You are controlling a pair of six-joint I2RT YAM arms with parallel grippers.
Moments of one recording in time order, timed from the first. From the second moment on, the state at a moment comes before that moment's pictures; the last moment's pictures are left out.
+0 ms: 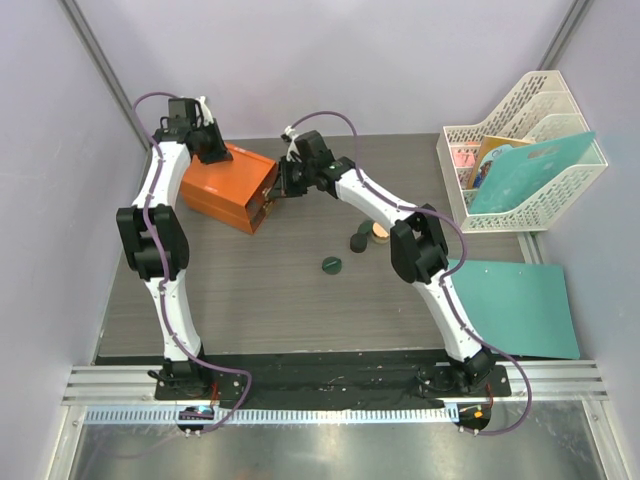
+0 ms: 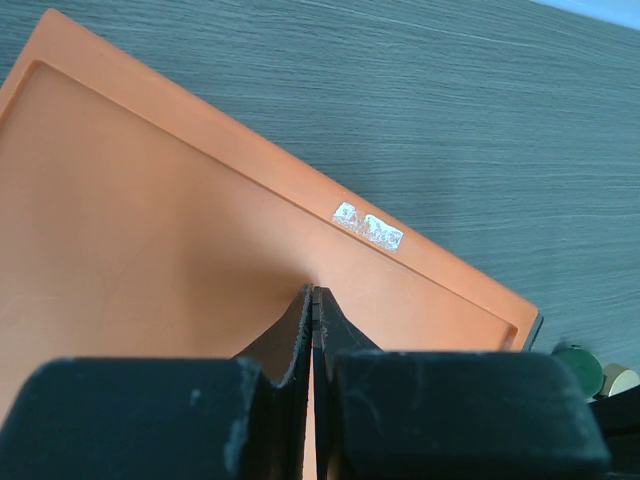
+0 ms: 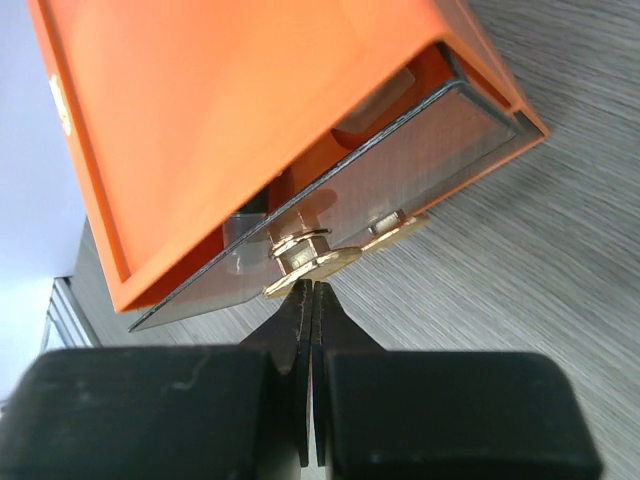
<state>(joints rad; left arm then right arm) 0.03 2.19 2.02 -0.67 0.28 -0.27 0.65 2.43 2.23 -0.42 -0.39 0.51</state>
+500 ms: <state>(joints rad) 0.03 2.19 2.02 -0.67 0.28 -0.27 0.65 2.47 2.24 -0.35 -0.45 0.63</state>
